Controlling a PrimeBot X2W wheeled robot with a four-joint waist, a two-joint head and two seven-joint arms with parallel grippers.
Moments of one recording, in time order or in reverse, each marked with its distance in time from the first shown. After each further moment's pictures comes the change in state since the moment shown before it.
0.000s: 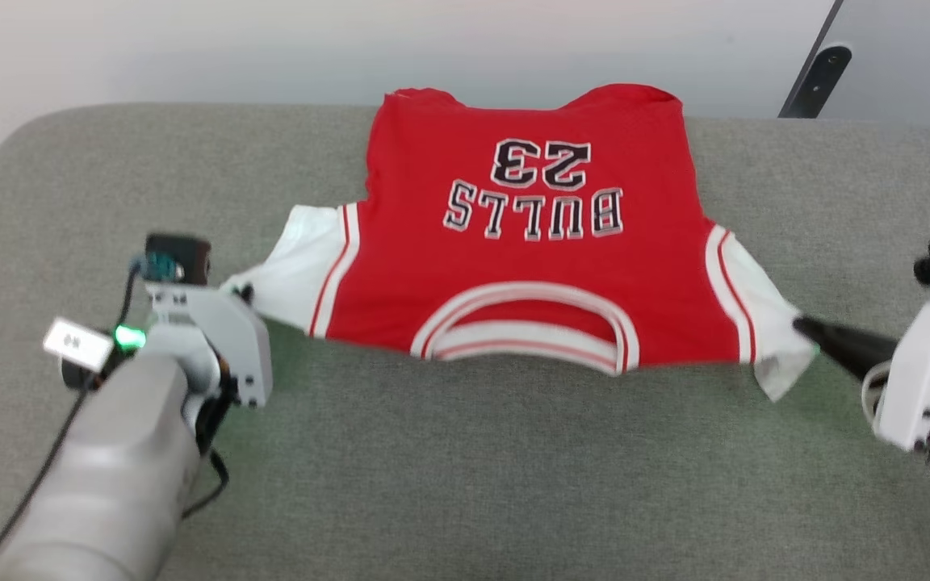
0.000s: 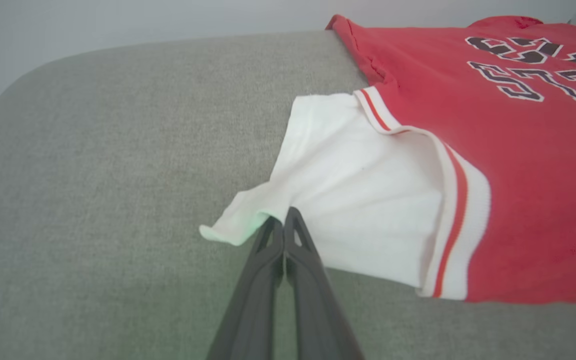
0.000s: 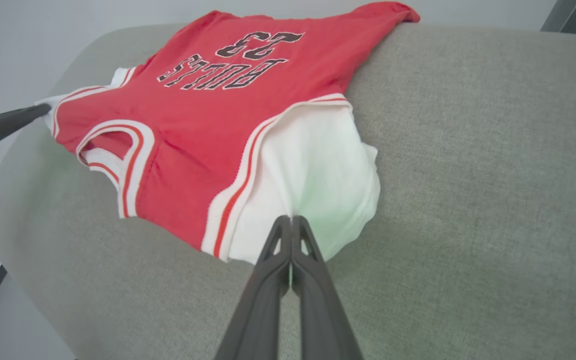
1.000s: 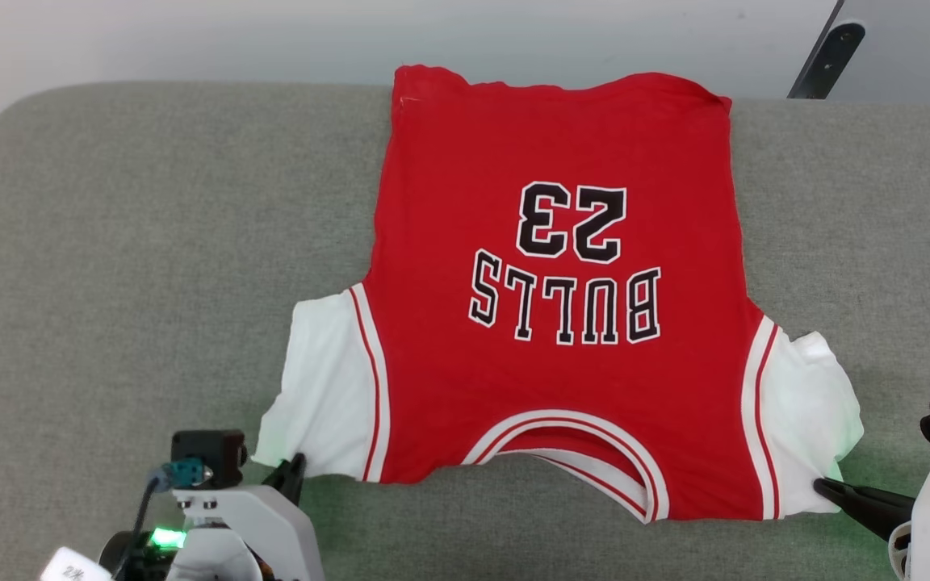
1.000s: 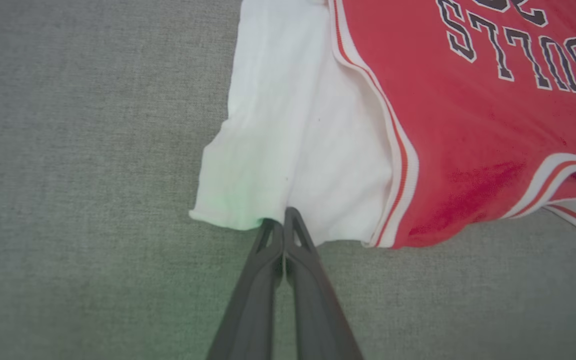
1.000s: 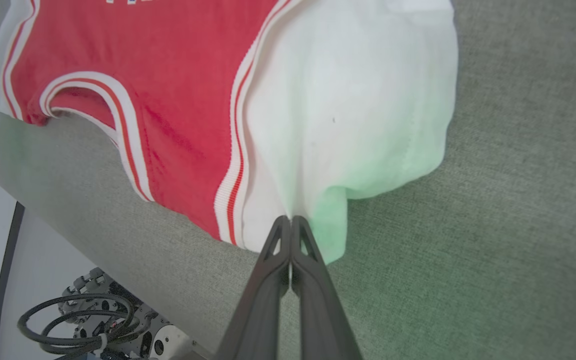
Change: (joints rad) left arm 0.735 0.277 0.060 -1.217 -0.094 0.519 0.226; right arm 0.451 -0.033 -0.237 -0.234 -0.086 0.000 0.150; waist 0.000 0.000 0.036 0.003
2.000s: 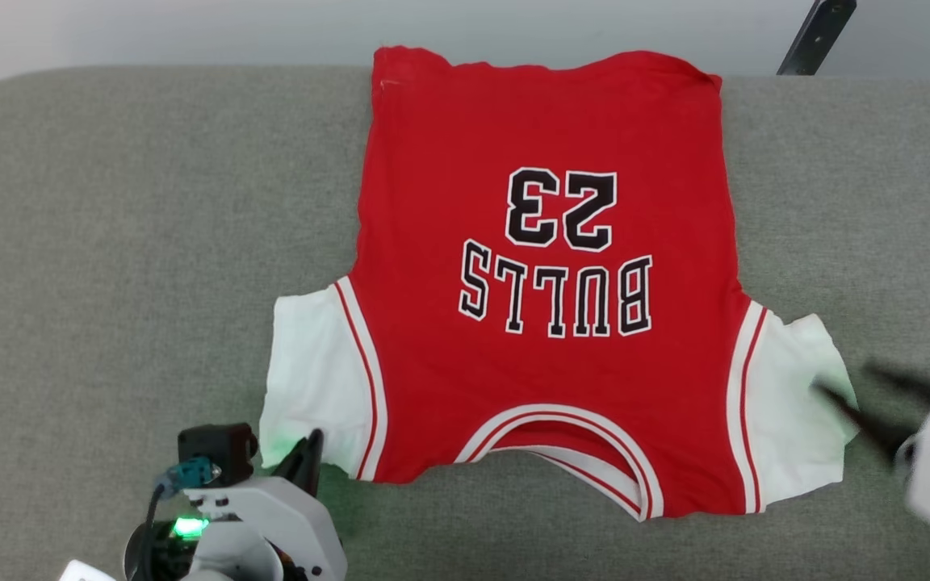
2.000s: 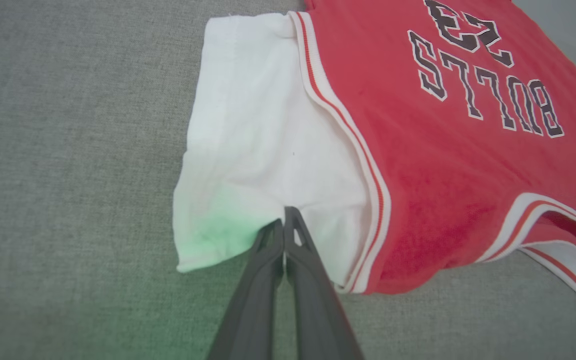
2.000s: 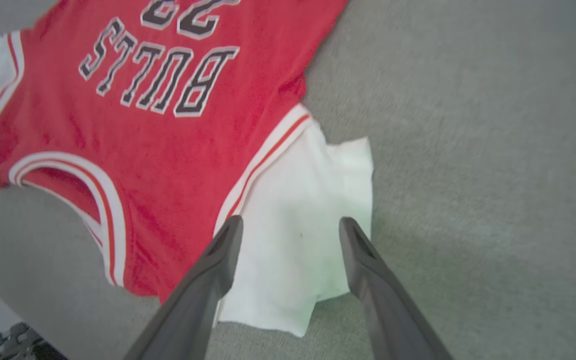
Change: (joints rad) left arm -0.008 -0.070 0.021 0.024 -0.011 -0.032 -0.118; right arm -0.061 0.139 -0.202 -0.074 -0.298 0.000 0.089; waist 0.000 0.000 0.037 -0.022
